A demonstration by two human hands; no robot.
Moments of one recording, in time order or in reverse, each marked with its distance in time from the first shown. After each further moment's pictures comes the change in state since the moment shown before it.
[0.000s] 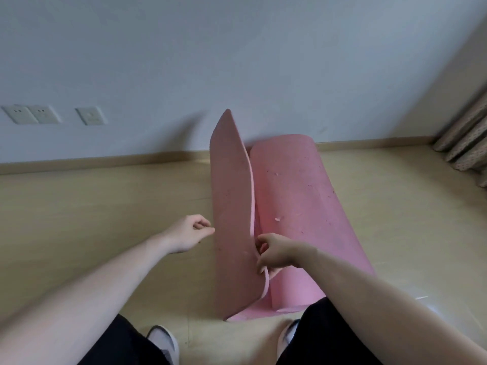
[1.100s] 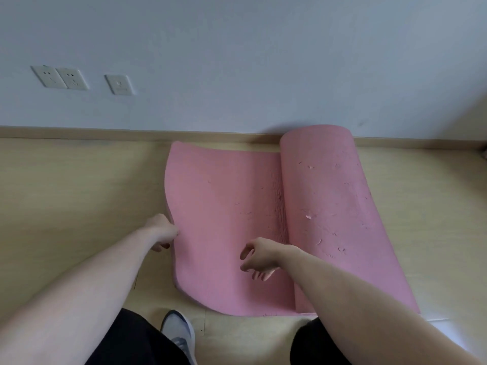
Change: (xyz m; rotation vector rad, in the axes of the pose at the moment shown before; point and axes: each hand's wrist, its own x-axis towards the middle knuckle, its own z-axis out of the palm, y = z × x) left_hand 0.008 -0.110 -0.059 0.056 0.094 -0.545; right_hand 0.093 -0.049 0.077 -0.185 -0.188 0.024
